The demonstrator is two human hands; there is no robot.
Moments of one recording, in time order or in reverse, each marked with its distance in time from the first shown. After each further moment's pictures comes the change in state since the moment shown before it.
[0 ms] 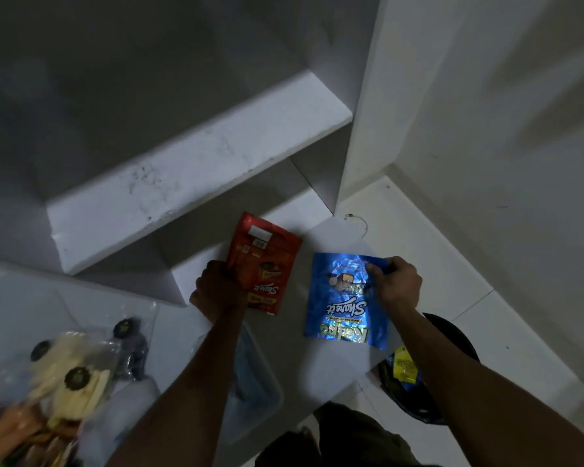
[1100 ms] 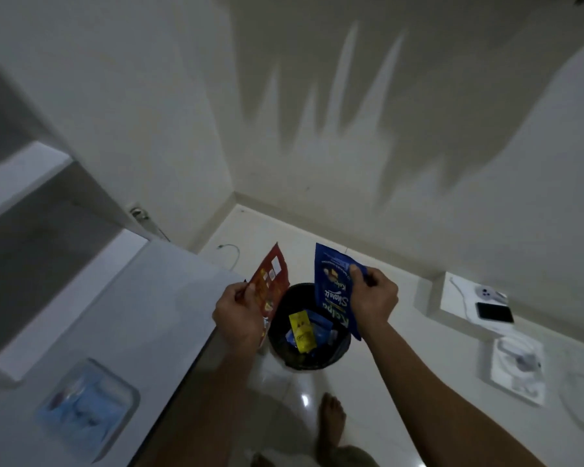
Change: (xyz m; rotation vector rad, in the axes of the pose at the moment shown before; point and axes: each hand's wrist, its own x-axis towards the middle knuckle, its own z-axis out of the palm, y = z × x) left_hand -0.347 0.127 0.020 -0.711 -0.331 0.493; right_hand -0.142 0.194 -0.274 0.582 0.630 0.217
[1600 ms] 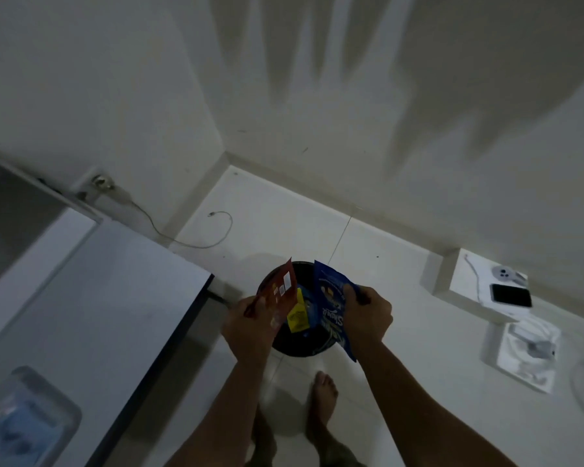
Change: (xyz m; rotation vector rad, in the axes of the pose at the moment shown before) left_hand -0.018 -0.052 0.120 0.162 -0.060 -0.228; right_hand 0.076 0.090 0.018 -0.206 -0.077 0.208
